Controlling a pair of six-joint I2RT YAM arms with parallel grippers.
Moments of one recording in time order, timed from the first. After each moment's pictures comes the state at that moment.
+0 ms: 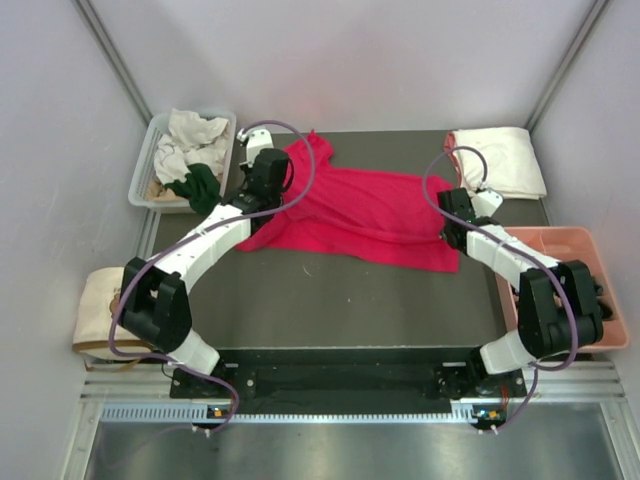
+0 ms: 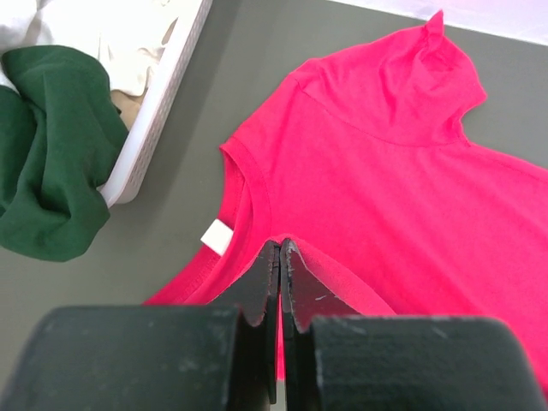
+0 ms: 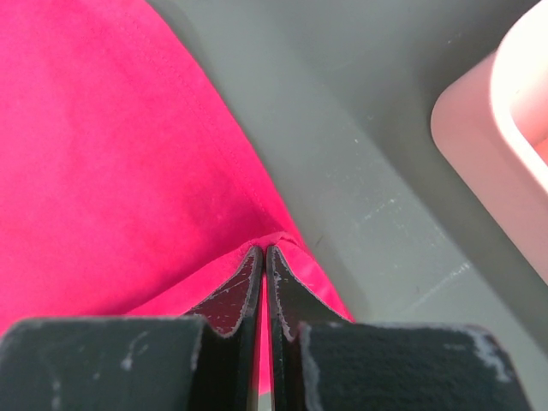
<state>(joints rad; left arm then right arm) -0.47 1.57 1.26 -0.19 -0.64 -0.38 0.23 1.48 0.87 -0.34 0.56 0.79</state>
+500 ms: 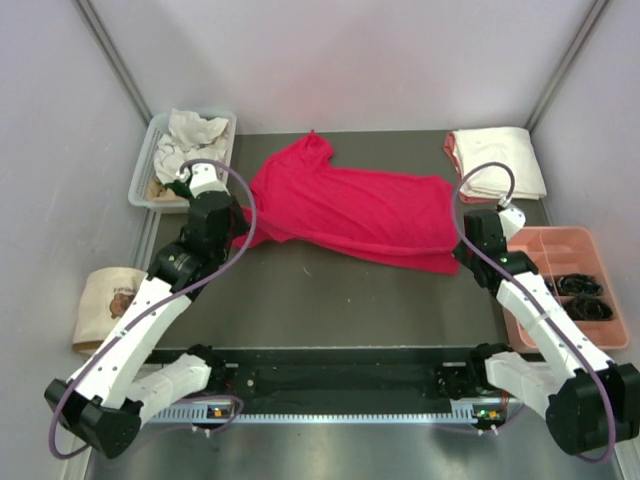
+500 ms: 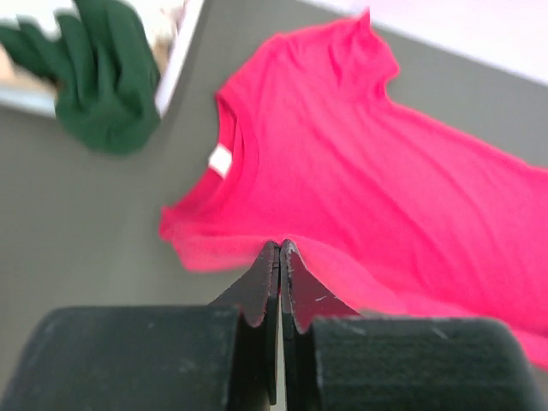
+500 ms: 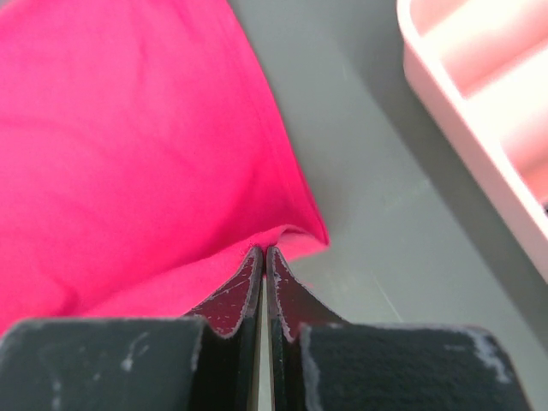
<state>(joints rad) -0.47 1.00 1.05 -0.45 -0.48 -0.49 0.23 1.03 0.75 -0.50 0.42 0.77</state>
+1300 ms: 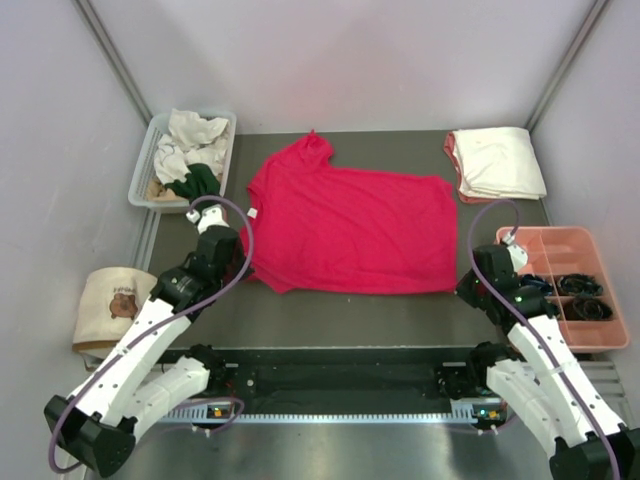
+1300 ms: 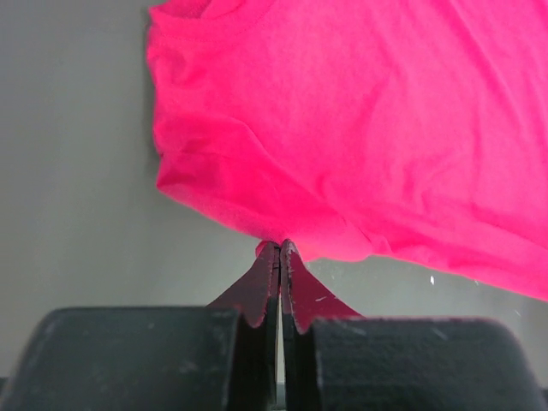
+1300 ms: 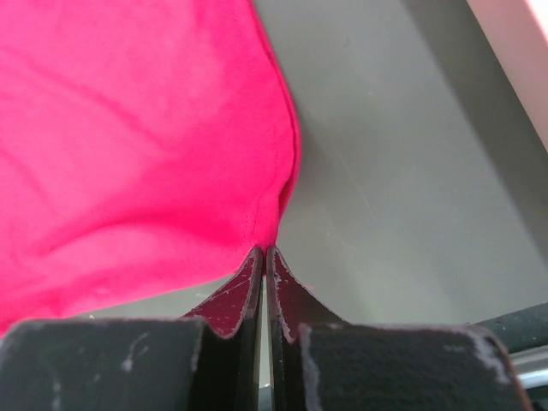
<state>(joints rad) -0.47 0.81 0.81 -0.72 -0.29 -0.68 0.23 0.67 0.57 -0.78 0.22 0.82</state>
